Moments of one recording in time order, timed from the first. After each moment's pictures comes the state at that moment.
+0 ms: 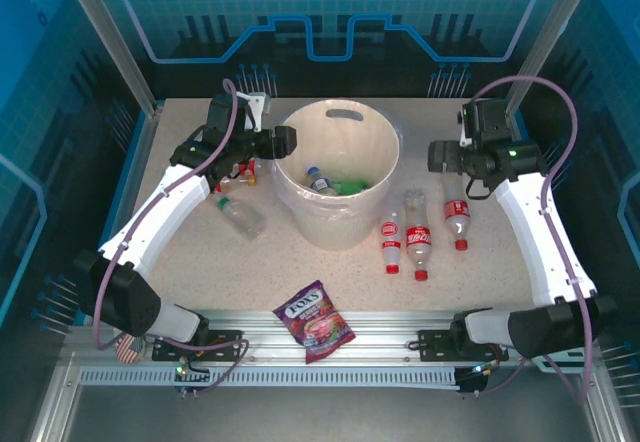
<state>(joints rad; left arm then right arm) -0.31 1.45 1.37 -0.52 0.13 -0.30 0.13 1.31 1.46 -1.09 0.21 0.18</state>
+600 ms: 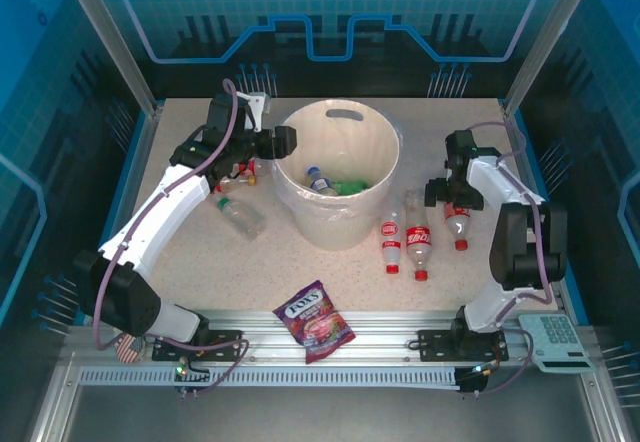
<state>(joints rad) -0.31 1.45 1.37 -0.52 0.13 -0.29 0.00 1.71 1.21 -0.89 0.13 0.17</state>
